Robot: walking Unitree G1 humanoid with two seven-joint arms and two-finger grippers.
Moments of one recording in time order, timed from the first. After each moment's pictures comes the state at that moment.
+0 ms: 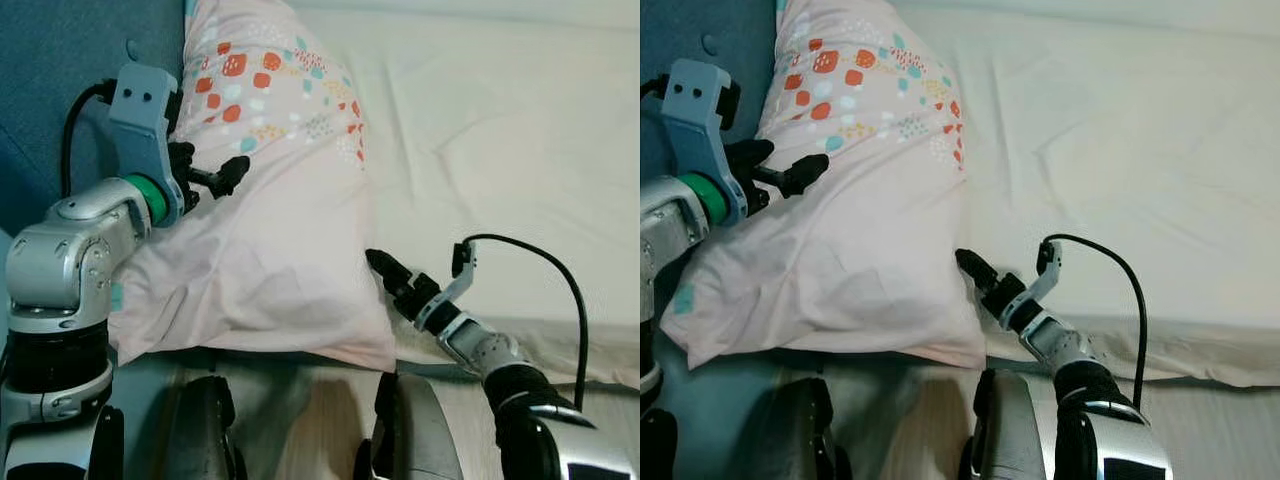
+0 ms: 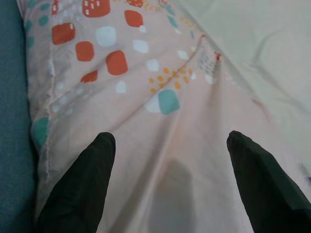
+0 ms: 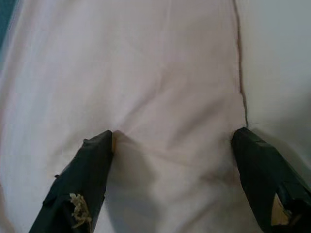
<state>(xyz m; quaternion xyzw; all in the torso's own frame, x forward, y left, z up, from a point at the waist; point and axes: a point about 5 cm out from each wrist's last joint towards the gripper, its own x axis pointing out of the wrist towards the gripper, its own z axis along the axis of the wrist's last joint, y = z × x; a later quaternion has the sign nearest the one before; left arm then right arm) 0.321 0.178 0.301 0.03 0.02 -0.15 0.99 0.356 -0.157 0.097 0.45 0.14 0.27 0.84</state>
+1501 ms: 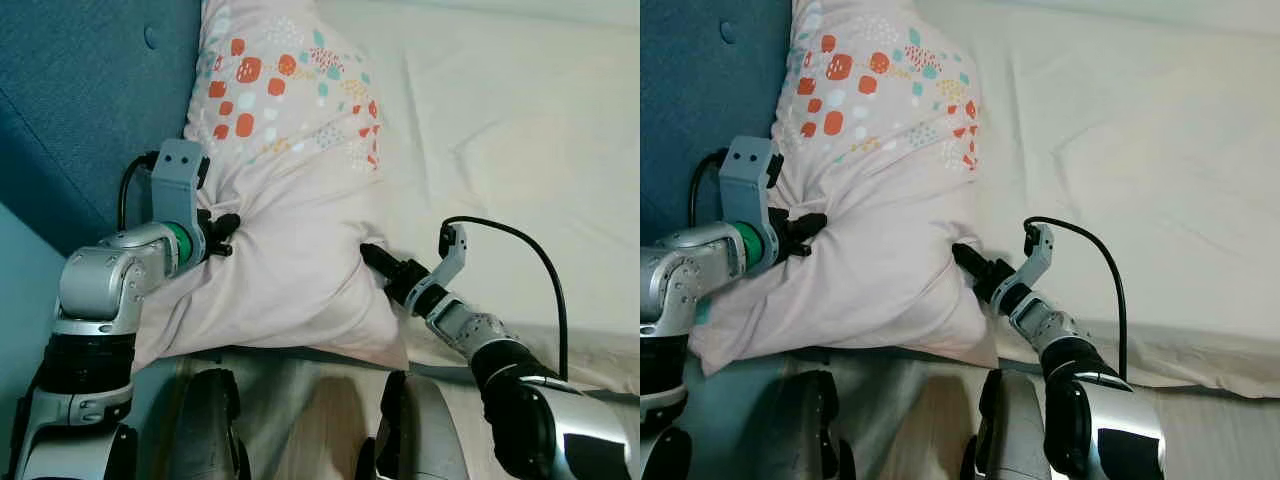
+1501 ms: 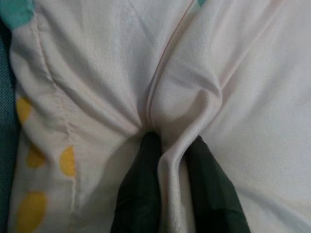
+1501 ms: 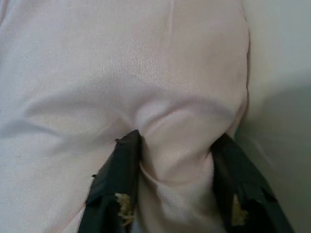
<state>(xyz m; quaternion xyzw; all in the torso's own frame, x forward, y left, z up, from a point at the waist) 0.338 0.173 0.235 0.01 0.17 -0.12 0.98 0.371 -0.150 0.110 0.40 0.12 0.24 0.87</state>
